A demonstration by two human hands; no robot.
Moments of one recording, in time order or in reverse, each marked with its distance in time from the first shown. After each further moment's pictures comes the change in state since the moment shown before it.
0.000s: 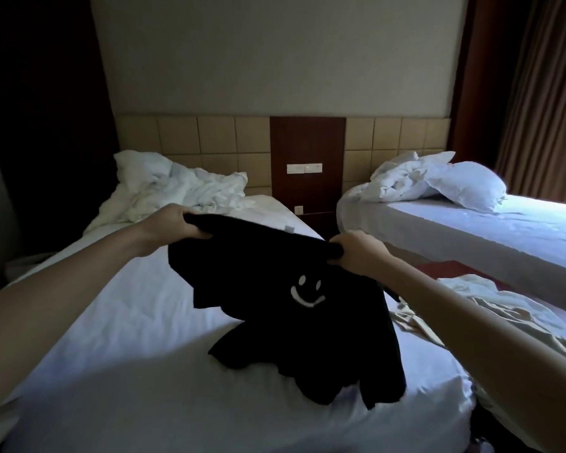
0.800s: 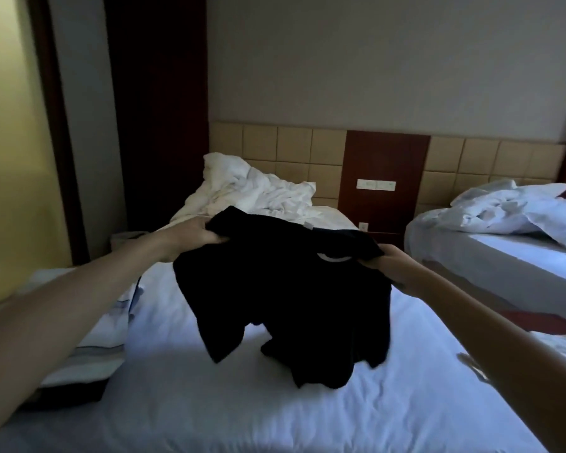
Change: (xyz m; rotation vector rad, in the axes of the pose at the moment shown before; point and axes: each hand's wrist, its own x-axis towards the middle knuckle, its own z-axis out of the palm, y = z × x) left_hand -0.073 -0.039 -0.061 -0.029 0.030 -0.225; right_hand 0.042 -0.054 0.023 1.042 -0.216 0.070
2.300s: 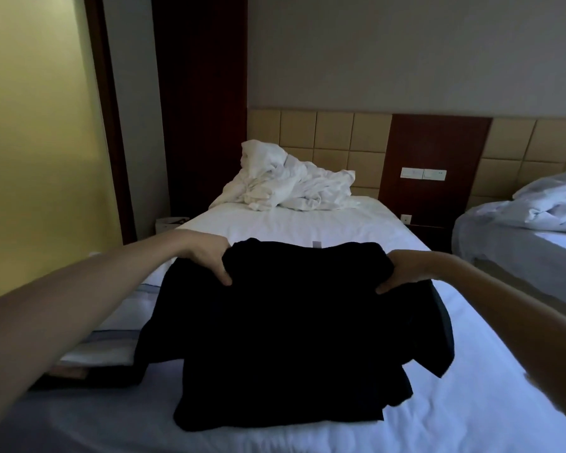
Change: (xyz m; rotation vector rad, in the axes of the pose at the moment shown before) left_hand 0.019 -0.054 -0.026 0.648 -0.380 -0.226; right_hand 0.068 -0.002 0.025 -0.895 -0.491 0.021
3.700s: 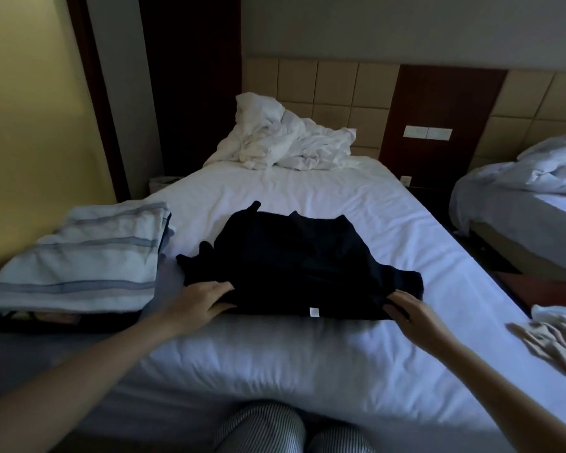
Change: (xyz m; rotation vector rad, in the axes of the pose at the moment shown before) left_hand 0.022 -0.039 0.214 -0.117 0.785 0.456; right_hand -0.021 0.082 0.187 0.156 0.786 -0.274
